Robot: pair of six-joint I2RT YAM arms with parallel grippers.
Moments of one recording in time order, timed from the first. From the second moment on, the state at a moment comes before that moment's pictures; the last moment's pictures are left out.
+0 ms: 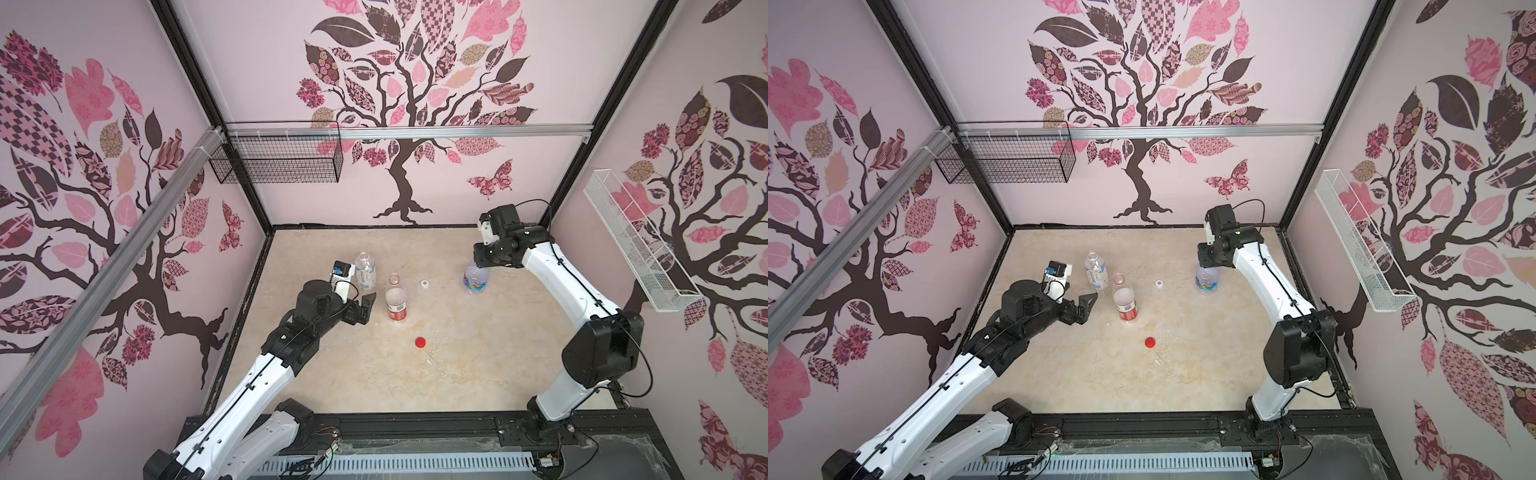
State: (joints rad) left arm -0.47 0.88 0.76 -0.31 0.03 -0.09; right arm 0.25 1.69 1.62 -0.92 0.03 0.10
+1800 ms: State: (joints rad) left arm -0.47 1.00 0.39 0.23 0.20 -0.03; right arm 0.37 1.11 1.27 -0.62 -0.11 0.05
